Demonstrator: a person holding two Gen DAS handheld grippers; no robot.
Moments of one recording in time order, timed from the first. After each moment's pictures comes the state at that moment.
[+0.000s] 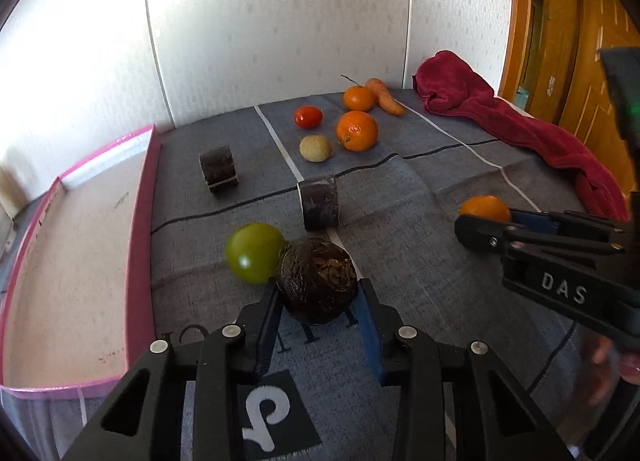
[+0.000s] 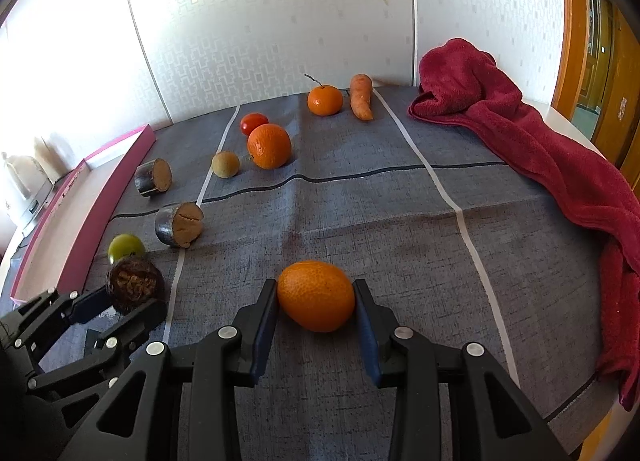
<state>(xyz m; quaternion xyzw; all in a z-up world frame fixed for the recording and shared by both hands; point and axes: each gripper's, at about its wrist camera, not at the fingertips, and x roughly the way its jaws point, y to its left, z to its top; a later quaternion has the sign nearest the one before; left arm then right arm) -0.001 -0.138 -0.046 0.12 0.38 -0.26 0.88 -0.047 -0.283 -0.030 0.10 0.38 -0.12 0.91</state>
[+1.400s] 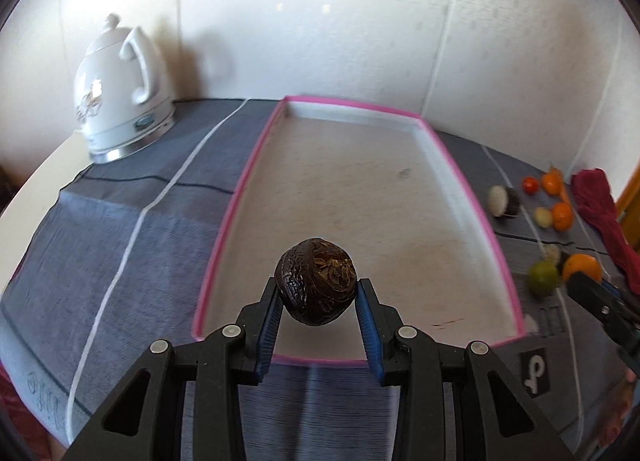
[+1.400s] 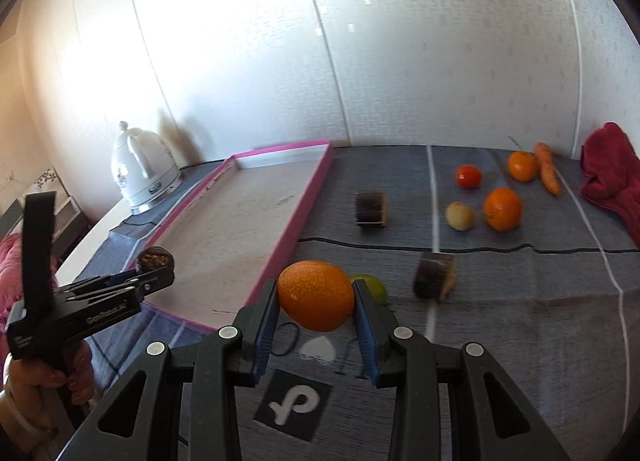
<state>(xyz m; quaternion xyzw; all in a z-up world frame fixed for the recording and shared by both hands) 0.037 0.071 -0.028 -0.03 0.41 -0.04 0.91 -0.017 -0.160 -0.004 0.07 0.32 0.09 0.94</state>
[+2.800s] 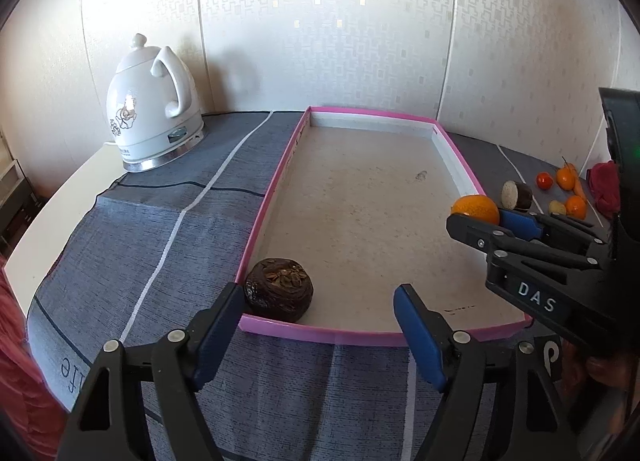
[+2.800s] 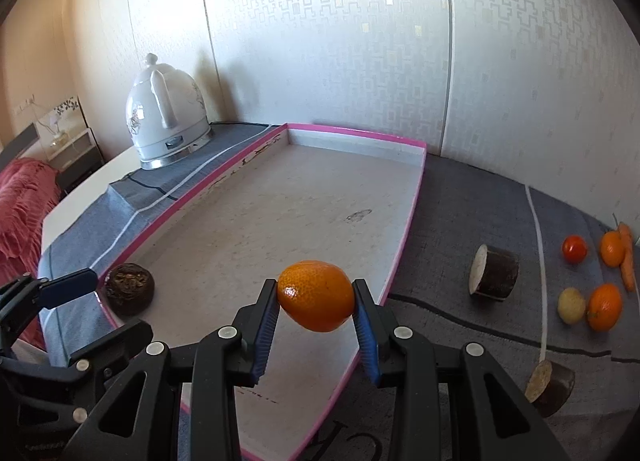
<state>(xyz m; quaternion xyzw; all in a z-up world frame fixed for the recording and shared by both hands) 0.012 0.068 -0.017 0.00 0.38 0.00 0.92 0.067 -0.078 -0.025 -0.05 0.34 0.15 0.93</state>
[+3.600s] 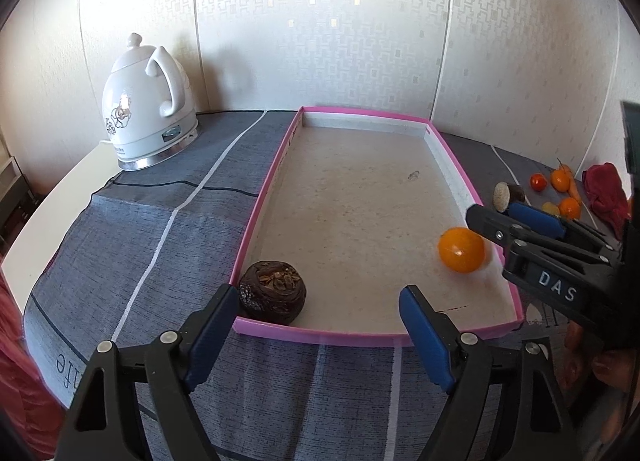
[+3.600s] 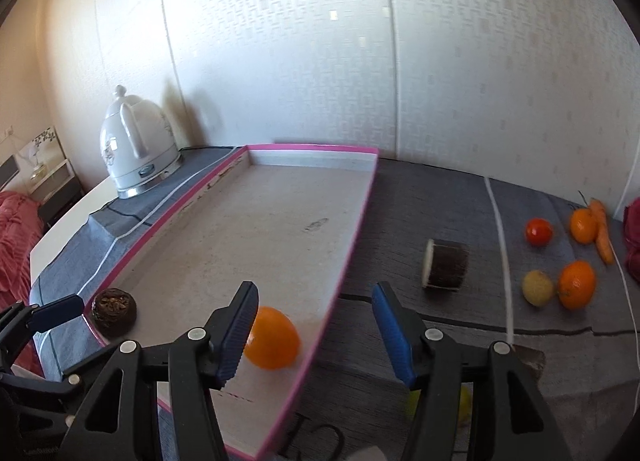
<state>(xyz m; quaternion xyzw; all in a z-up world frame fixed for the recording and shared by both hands) 0.014 0.064 -0.015 -0.01 0.39 -0.01 0.92 0.058 -0.106 -0.019 0.00 0.32 0.10 0.94</state>
